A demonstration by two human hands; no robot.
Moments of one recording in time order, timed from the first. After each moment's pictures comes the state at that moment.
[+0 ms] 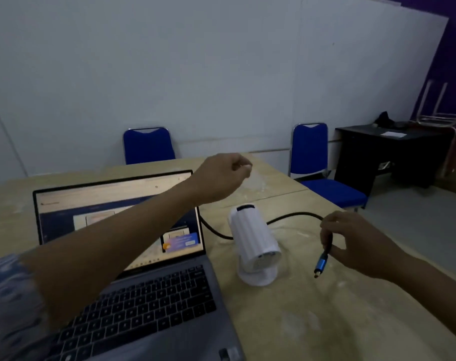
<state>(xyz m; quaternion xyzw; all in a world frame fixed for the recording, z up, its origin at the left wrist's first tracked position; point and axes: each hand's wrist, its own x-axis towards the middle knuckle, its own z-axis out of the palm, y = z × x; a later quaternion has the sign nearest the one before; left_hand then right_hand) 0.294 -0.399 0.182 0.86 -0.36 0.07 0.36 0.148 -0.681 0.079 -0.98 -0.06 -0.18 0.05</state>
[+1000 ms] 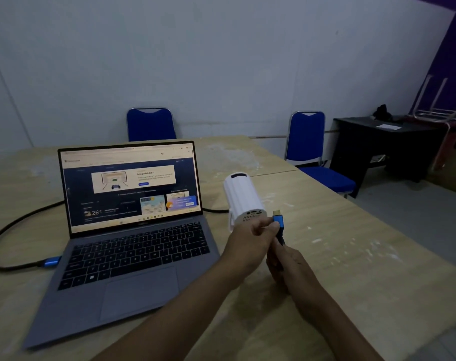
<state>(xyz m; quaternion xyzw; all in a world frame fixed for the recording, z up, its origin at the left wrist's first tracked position) 0.121 -0.423 0.054 0.74 -0.19 -0.10 0.64 0.071 -0.541 -0.005 -0.76 0.02 -0.10 0.64</state>
